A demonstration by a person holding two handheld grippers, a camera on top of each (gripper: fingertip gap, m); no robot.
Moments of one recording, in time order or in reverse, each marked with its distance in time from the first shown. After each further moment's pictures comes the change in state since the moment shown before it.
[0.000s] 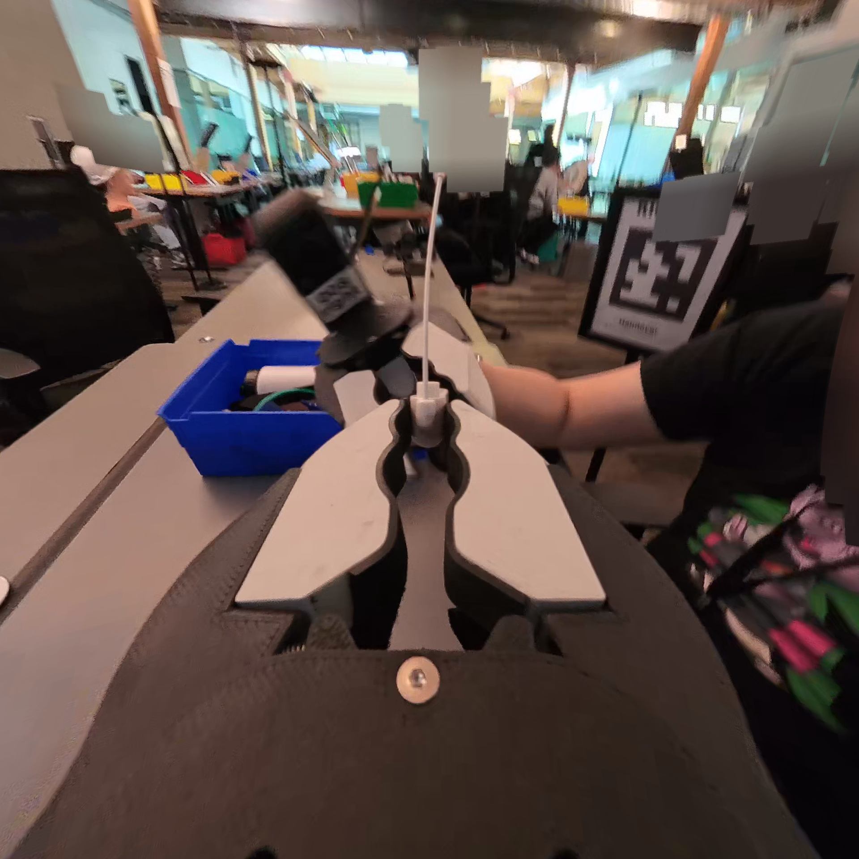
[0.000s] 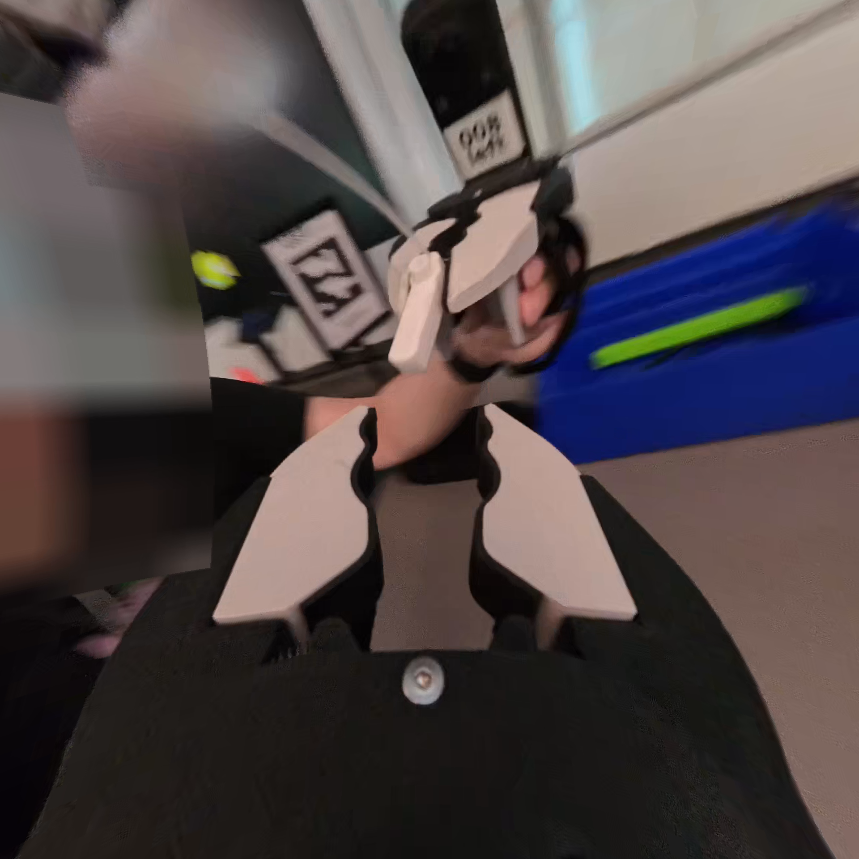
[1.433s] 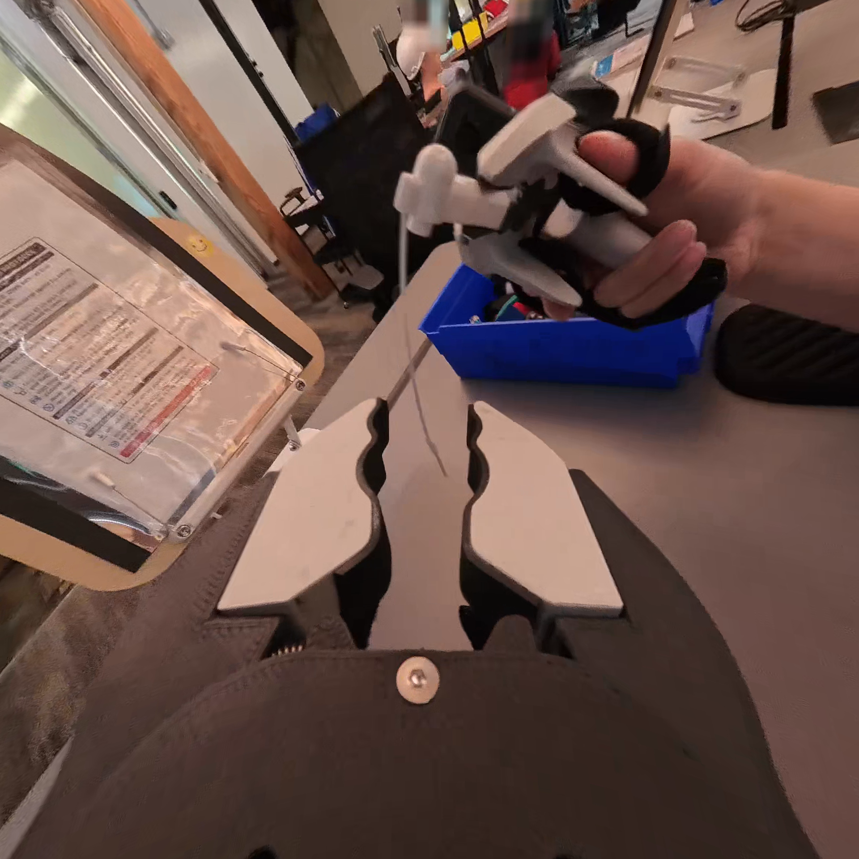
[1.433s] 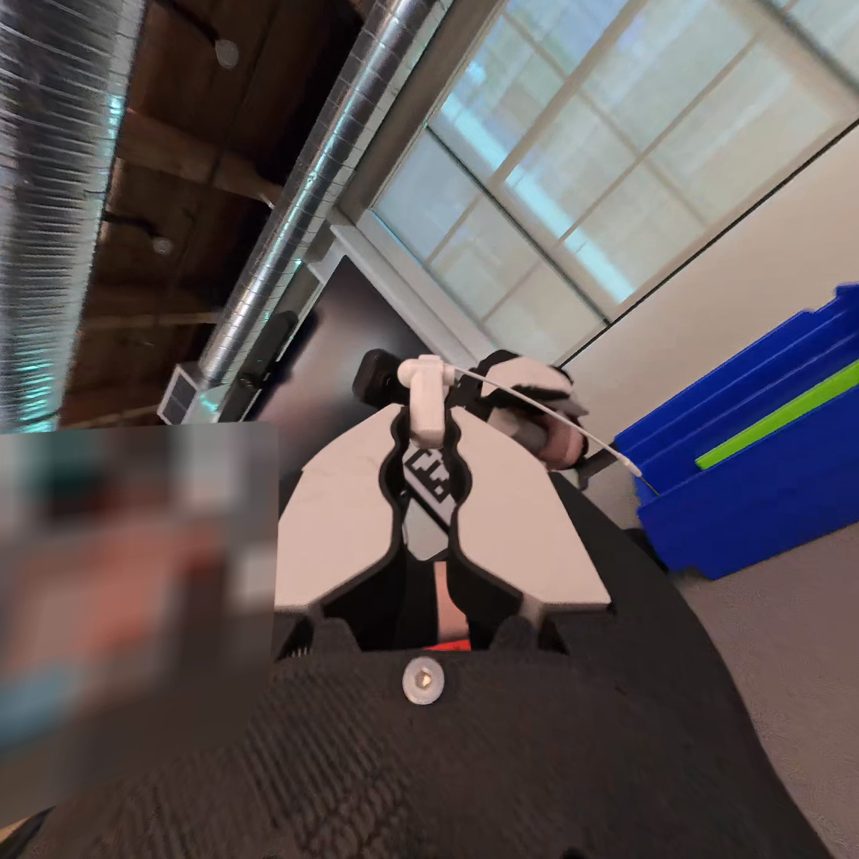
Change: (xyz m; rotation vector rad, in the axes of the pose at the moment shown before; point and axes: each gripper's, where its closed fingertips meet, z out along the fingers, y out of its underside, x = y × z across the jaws) left arm -0.047 0.014 0.001 -0.338 -0.670 0.419; right arm -0.004 -0.067 -0.056 0.478 -0.155 0.383
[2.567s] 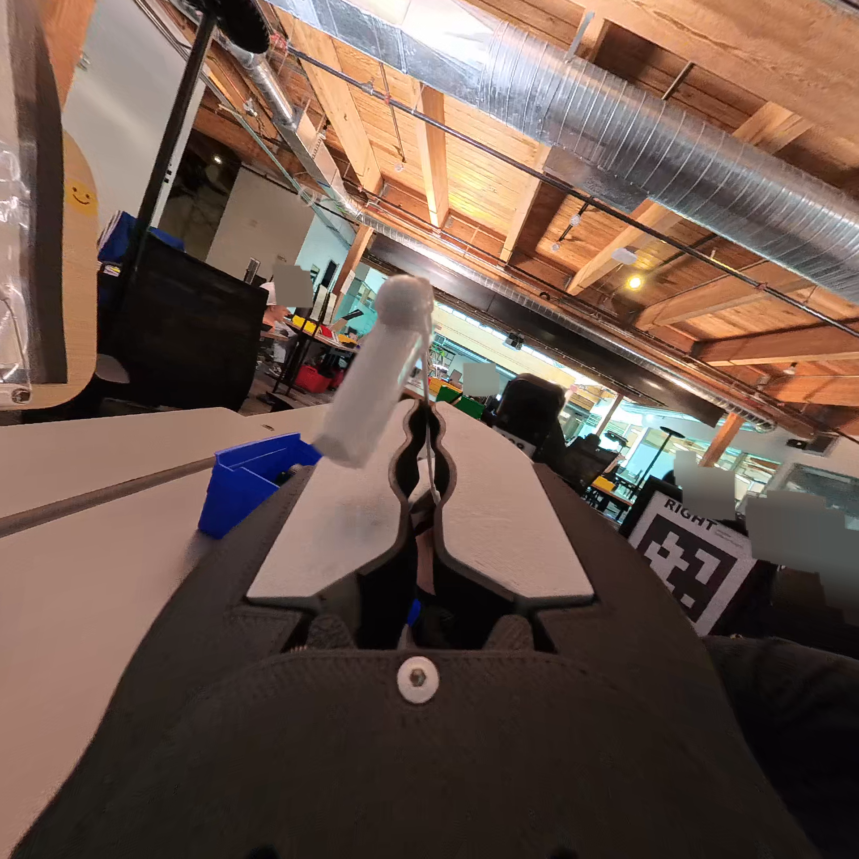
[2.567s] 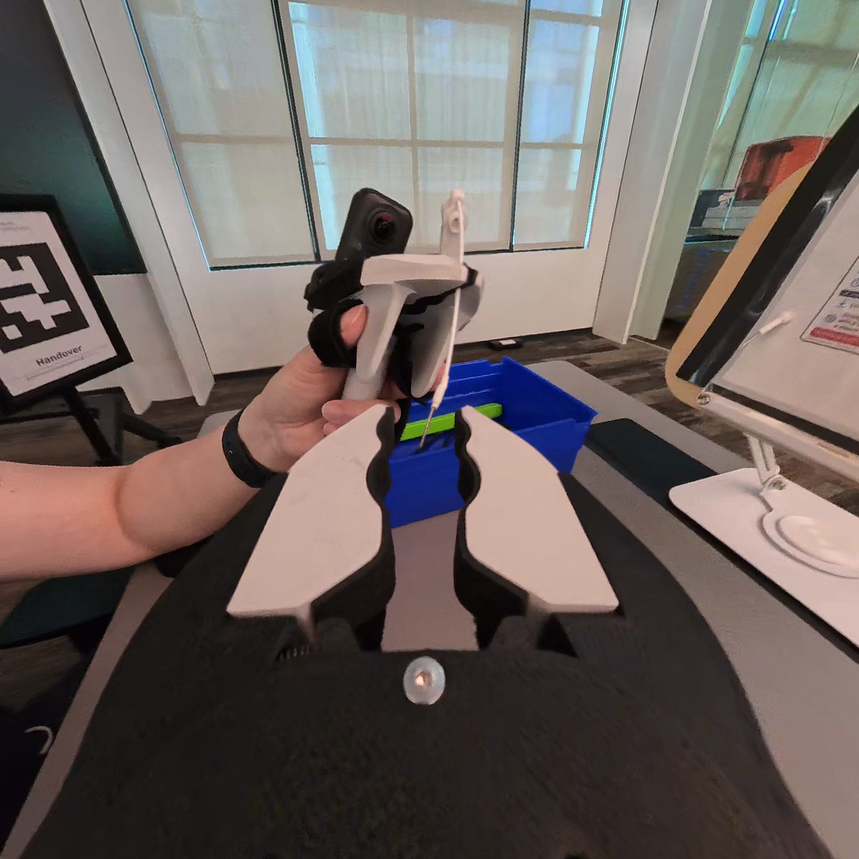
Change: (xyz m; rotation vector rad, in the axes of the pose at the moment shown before) left arm -0.037 -0.033 -0.020 0.610 0.377 -0.957; right arm 0.054 0.033 0.024 -0.201 0.542 -0.885
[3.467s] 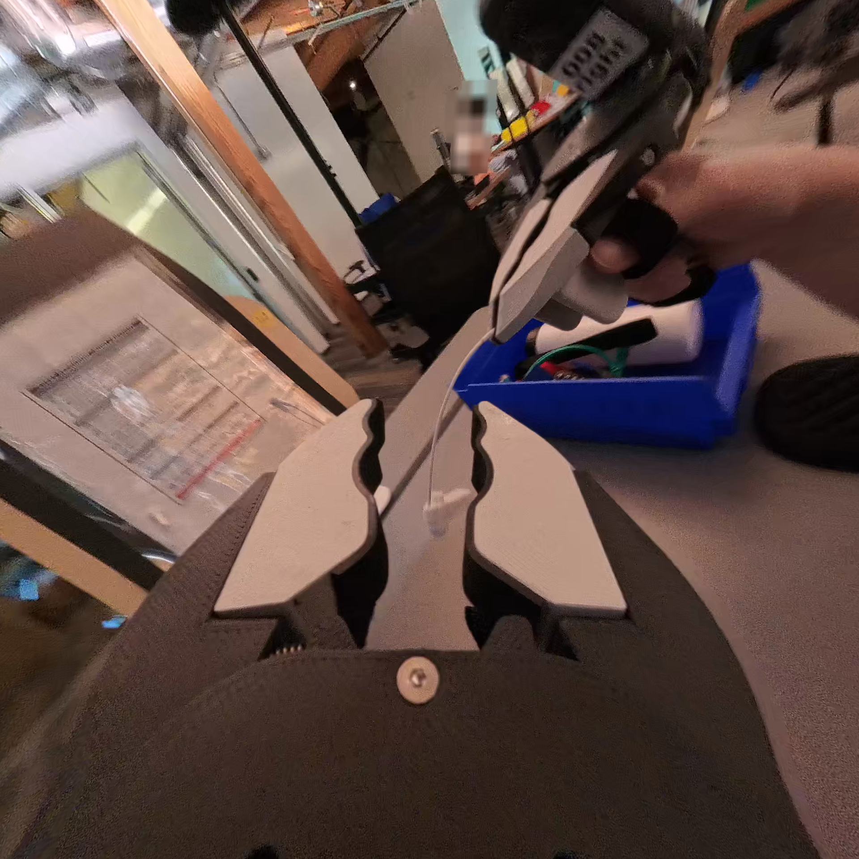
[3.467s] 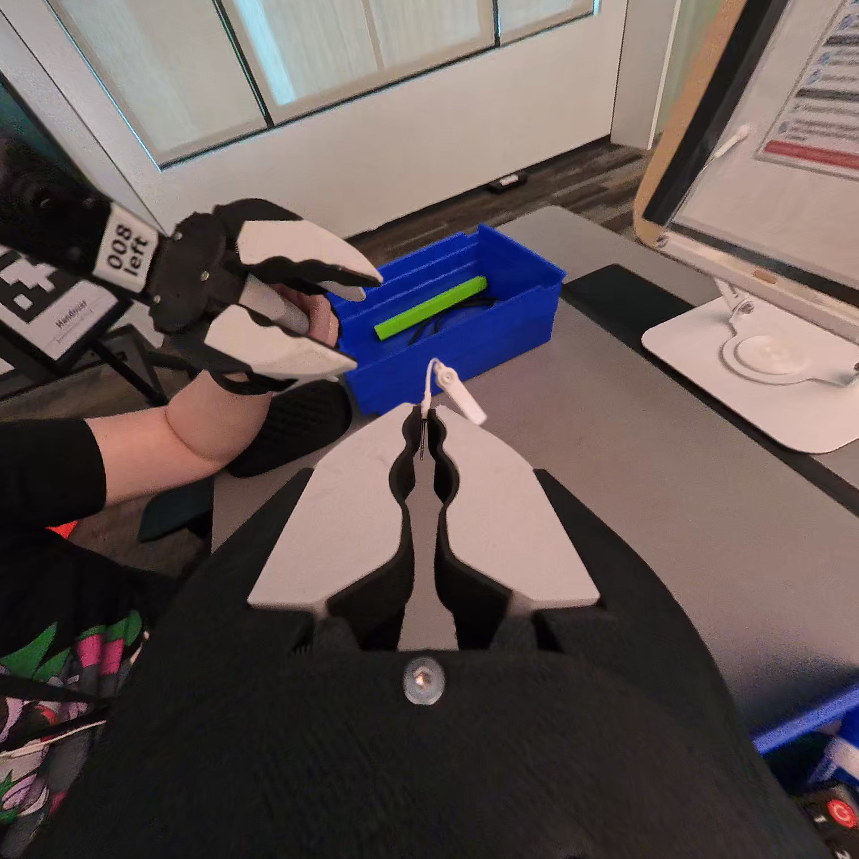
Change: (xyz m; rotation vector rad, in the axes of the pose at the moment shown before) left arm 0.009 0.048 0.016 -0.452 -0.407 1.099; right arm 0.029 -0.011 -0.069 -0.342 0.048 0.194
